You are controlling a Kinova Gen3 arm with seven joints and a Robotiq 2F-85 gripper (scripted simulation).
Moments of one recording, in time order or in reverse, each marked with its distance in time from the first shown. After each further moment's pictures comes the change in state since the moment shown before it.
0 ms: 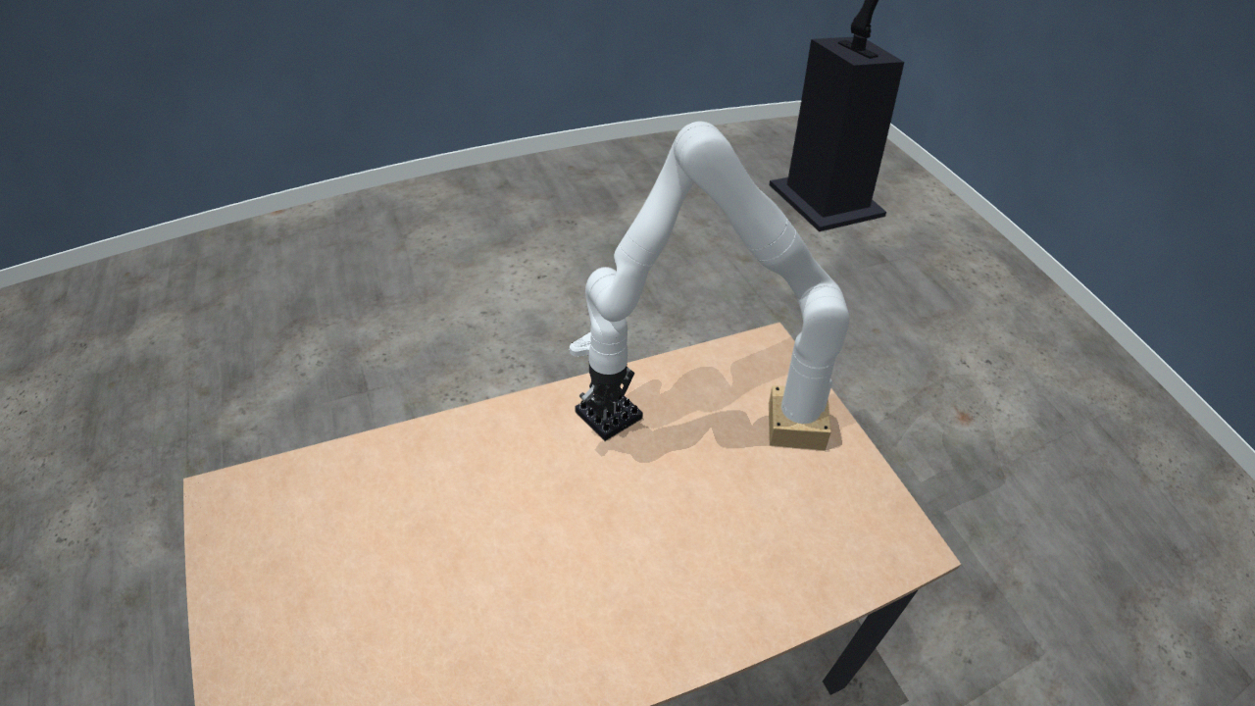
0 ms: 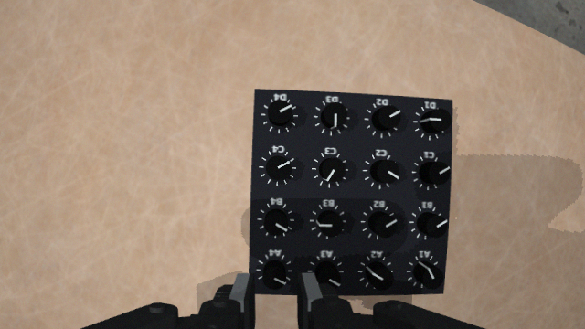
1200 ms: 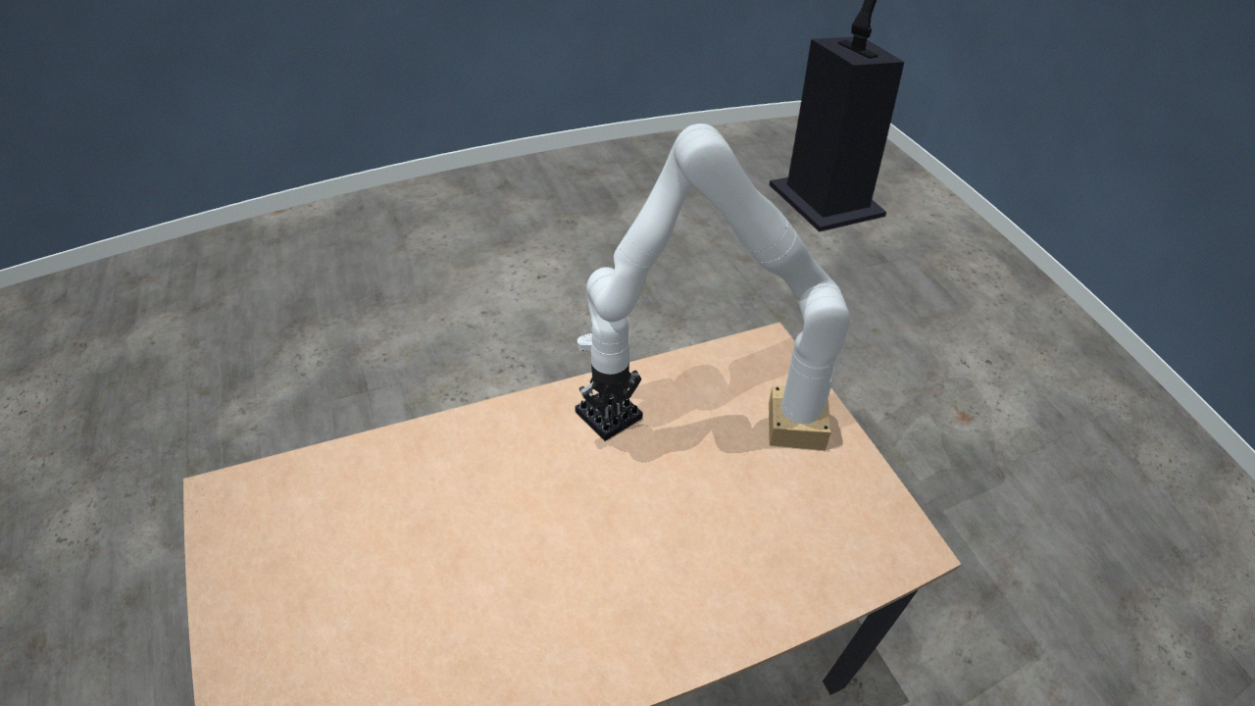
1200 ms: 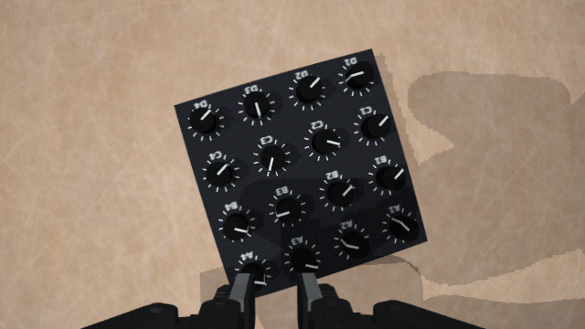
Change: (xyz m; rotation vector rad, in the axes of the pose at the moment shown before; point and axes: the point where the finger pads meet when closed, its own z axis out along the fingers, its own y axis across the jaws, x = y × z) arm -0.002 0.009 0.003 -0.028 -0.012 0.330
